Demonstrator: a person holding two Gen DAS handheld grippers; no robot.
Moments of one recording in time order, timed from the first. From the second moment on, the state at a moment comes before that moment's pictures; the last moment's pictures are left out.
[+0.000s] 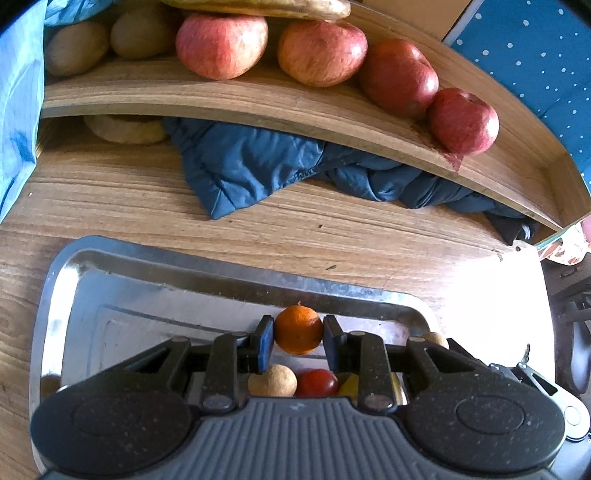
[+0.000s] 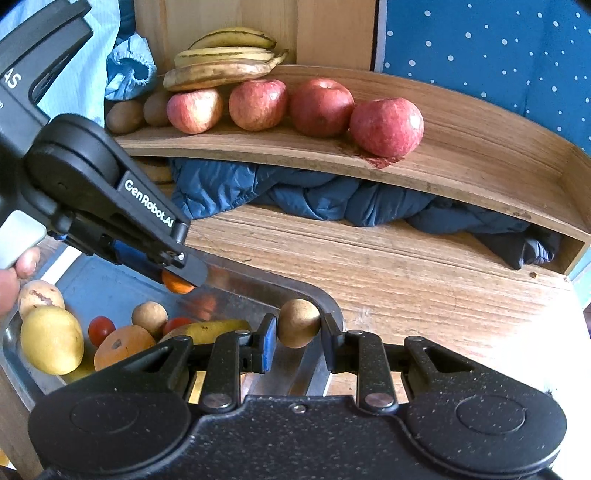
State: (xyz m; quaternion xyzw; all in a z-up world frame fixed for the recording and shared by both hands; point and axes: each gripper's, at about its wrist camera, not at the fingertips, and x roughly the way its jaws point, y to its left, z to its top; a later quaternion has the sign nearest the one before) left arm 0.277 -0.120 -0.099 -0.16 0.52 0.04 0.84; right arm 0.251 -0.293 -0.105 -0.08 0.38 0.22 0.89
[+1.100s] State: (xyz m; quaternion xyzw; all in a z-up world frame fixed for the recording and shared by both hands) left arm 0.248 -0.114 -0.085 -0.16 0.51 0.07 0.84; right arm 0.221 -0.303 -0.093 -0.08 0.37 0.22 0.90
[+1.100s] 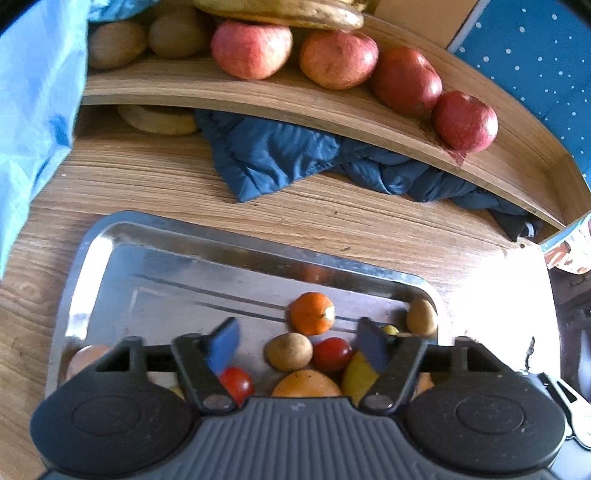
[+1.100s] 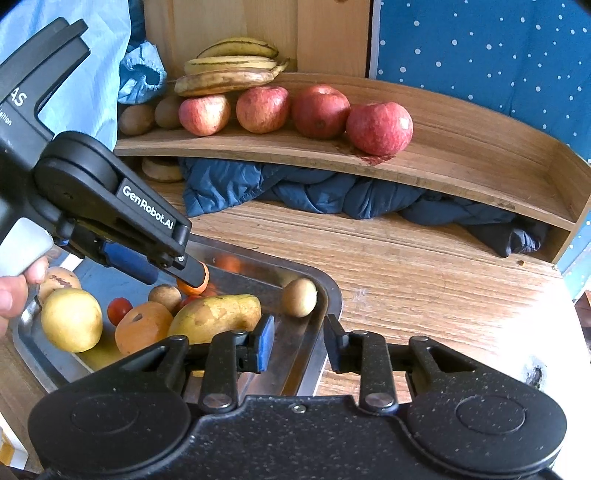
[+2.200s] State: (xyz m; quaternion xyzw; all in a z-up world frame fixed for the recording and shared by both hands) left arm 0.163 -0.109 -0.061 -0.12 0.43 0.12 0.89; right arm 0.181 -0.337 -0.061 -0.02 0.32 0.19 0.93
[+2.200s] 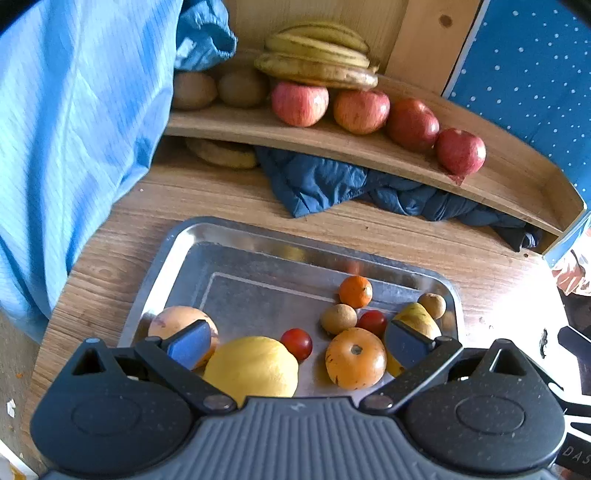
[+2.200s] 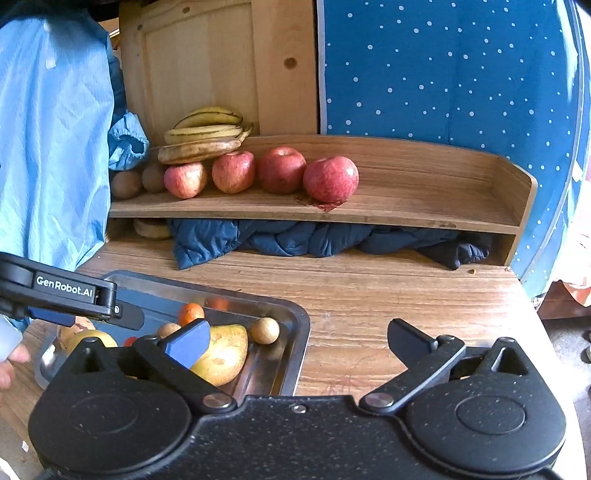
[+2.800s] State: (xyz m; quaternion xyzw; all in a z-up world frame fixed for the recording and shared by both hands) left arm 0.122 -0.103 -0.050 -0.09 0.37 0.16 0.91; right arm 0.170 -0.347 -0.058 -0.01 0.31 0.19 0.93
